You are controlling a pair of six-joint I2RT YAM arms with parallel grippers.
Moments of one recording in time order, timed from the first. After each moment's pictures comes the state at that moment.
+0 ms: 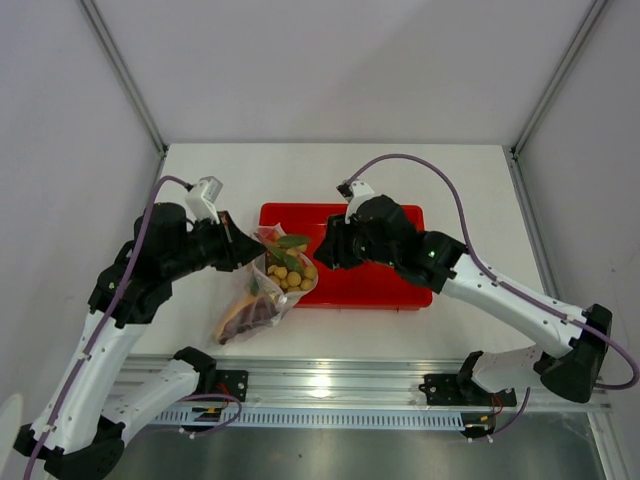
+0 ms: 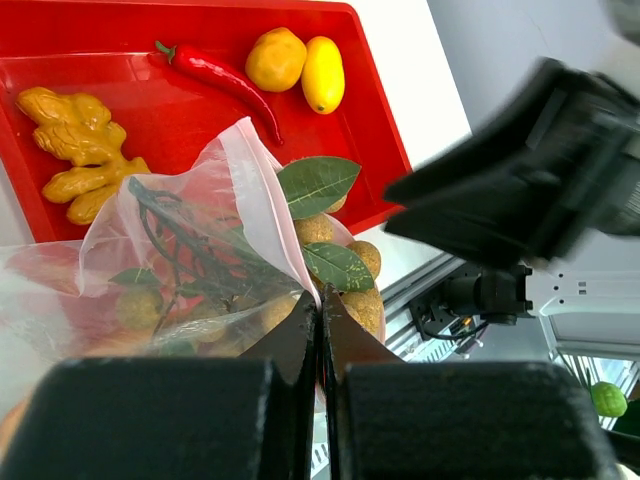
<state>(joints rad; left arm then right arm) -0.43 0.81 1.20 -0.83 0.30 -0.54 0.99 1.29 1.31 -0.49 0.03 0.58</state>
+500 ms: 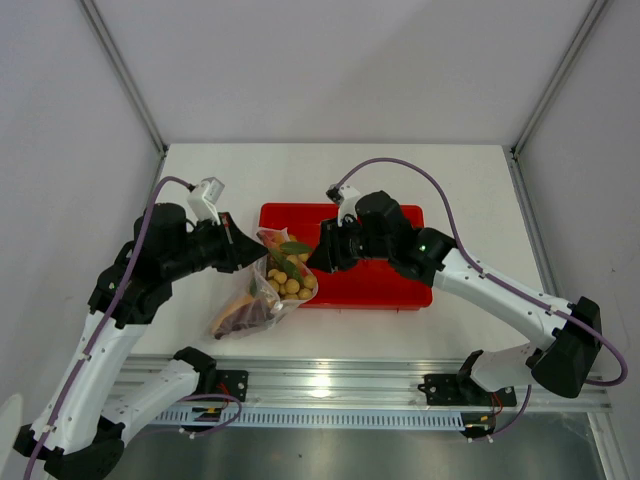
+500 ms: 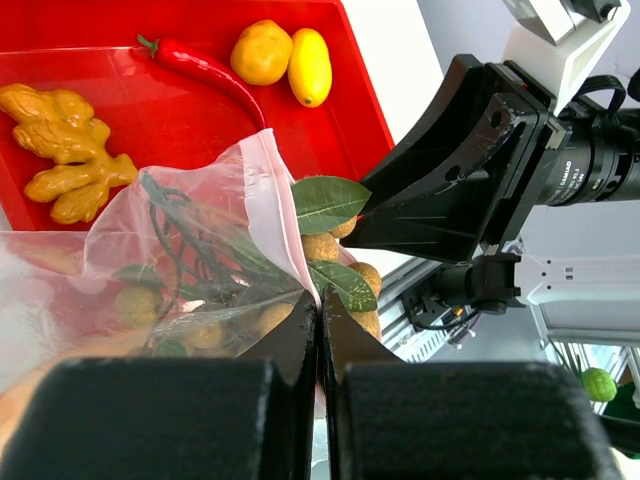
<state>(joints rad) -0.43 0.81 1.20 -0.83 0.33 -0.54 0.90 1.35 1.24 -0.40 -0.26 0.50</state>
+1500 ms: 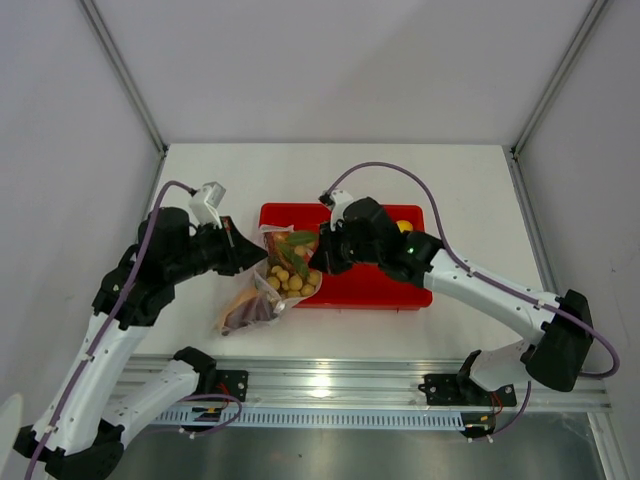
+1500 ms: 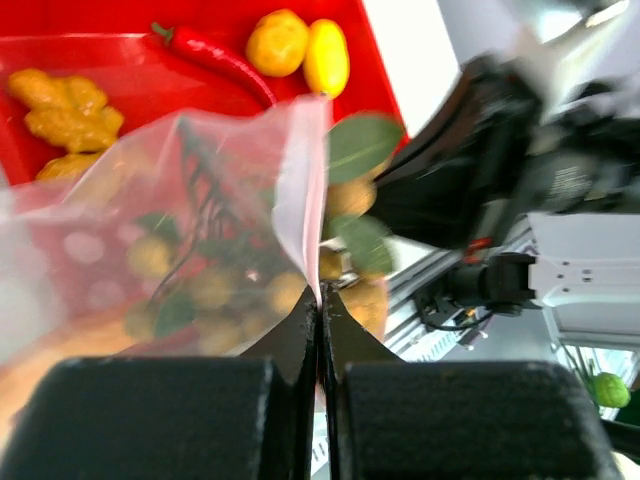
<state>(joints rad) -0.43 0.80 1.16 -0.82 0.32 -0.54 0.94 1.40 1.23 -0.37 -0.17 0.50</state>
